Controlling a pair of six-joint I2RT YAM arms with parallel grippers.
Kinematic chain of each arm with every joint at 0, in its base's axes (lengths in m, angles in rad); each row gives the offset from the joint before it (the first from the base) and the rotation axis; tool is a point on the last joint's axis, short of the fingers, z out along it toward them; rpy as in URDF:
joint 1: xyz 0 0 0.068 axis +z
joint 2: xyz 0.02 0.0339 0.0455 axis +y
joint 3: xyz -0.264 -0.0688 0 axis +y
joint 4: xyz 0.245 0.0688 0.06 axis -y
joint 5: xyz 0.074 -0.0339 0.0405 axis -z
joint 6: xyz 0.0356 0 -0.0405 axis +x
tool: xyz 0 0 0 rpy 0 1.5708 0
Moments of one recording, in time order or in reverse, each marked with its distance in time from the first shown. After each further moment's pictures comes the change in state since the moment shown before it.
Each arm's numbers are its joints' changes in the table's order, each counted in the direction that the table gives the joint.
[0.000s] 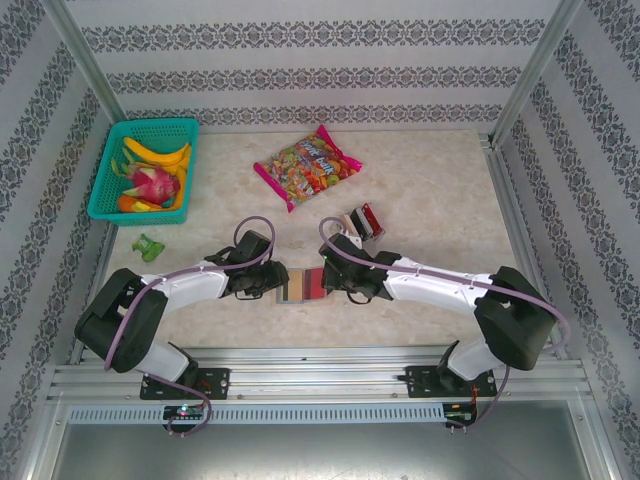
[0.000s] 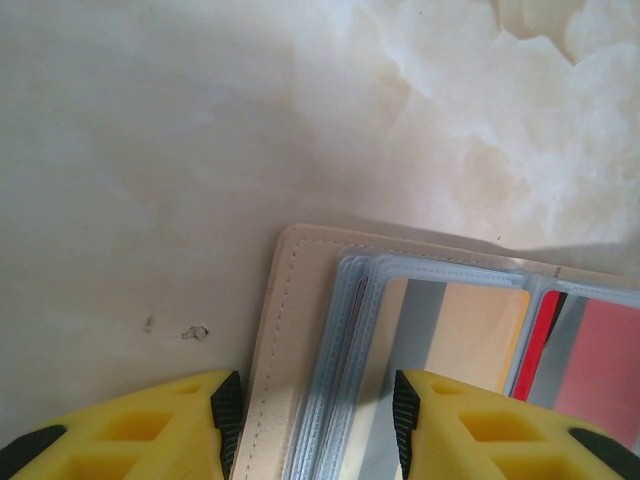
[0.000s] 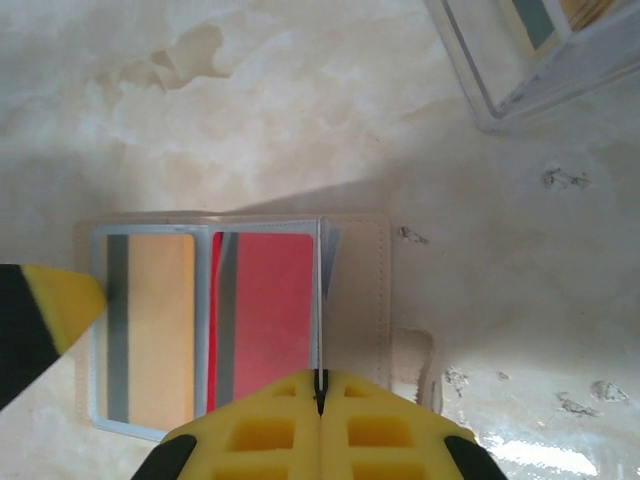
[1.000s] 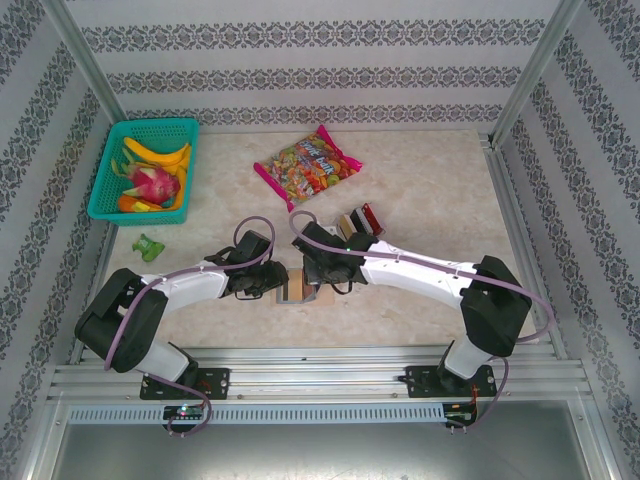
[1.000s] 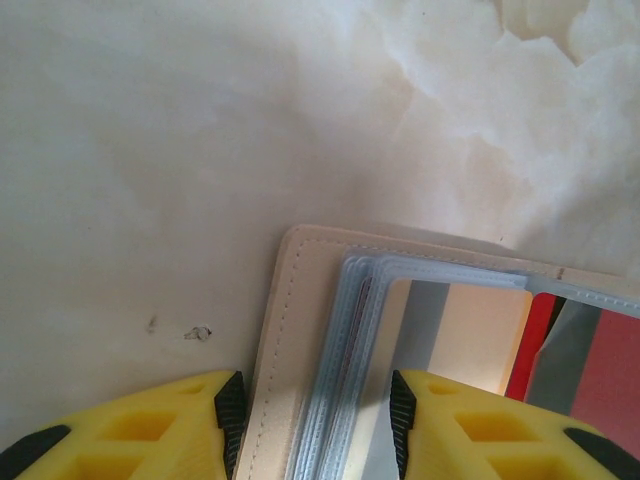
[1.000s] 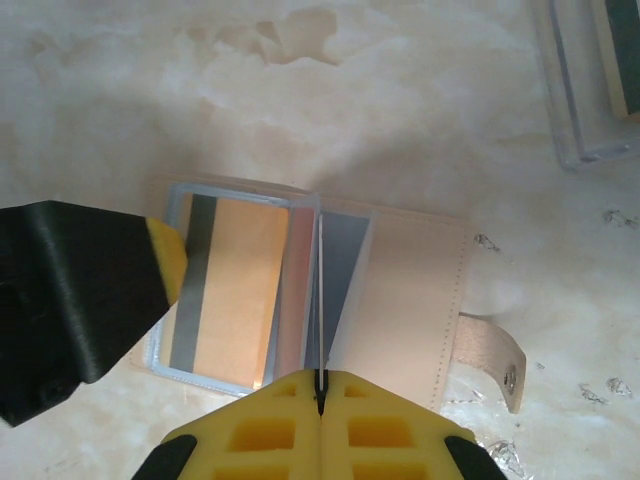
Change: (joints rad) left arm 0.000 0.000 0.000 -0.001 -0.003 0.000; right arm 0.072 0.139 -0.319 -0.296 0.020 -0.130
